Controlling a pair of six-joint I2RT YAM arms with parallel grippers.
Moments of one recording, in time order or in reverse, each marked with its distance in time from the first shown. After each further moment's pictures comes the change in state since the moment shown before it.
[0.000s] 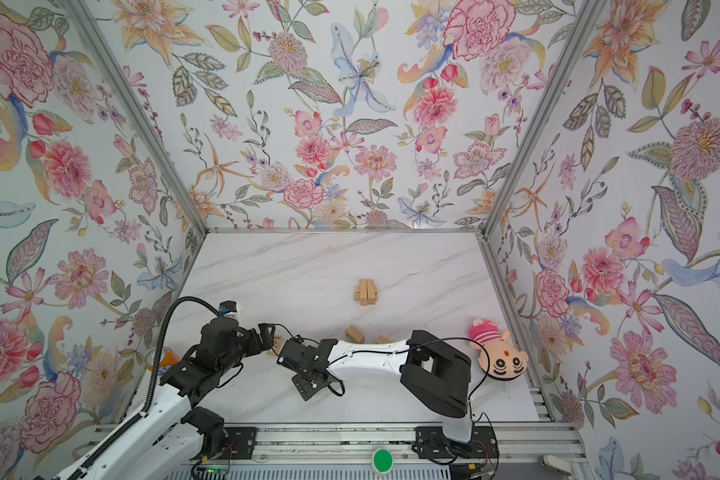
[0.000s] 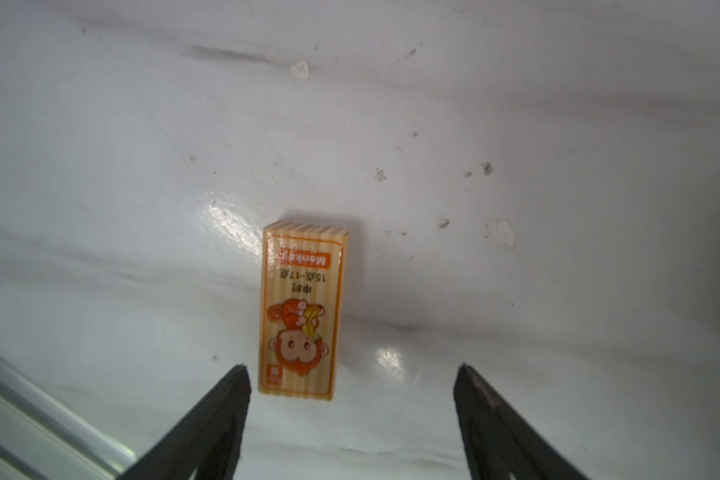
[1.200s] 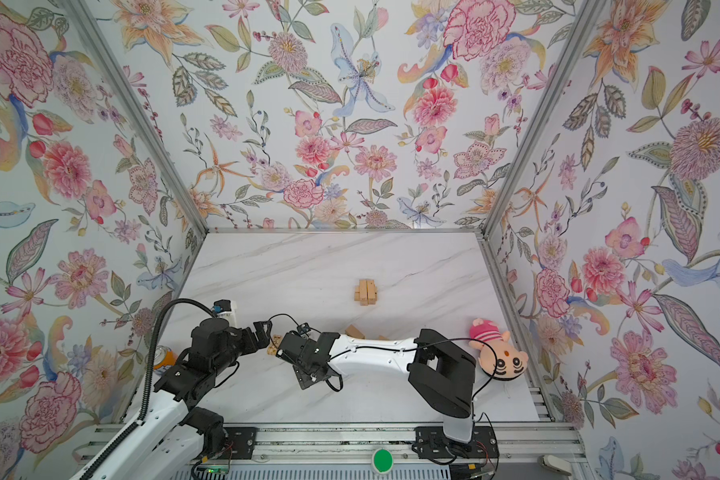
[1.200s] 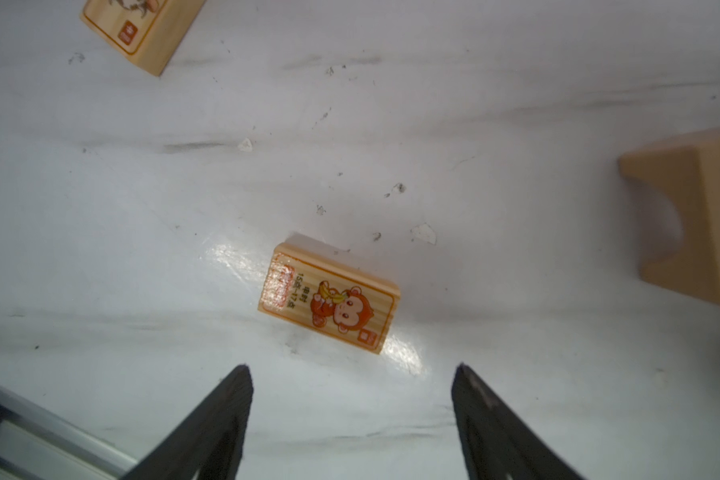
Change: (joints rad) left arm 0.055 -0.074 -0.027 0.030 0.061 0.035; right arm -0.017 -0.022 0.061 -0.074 0.063 0.192
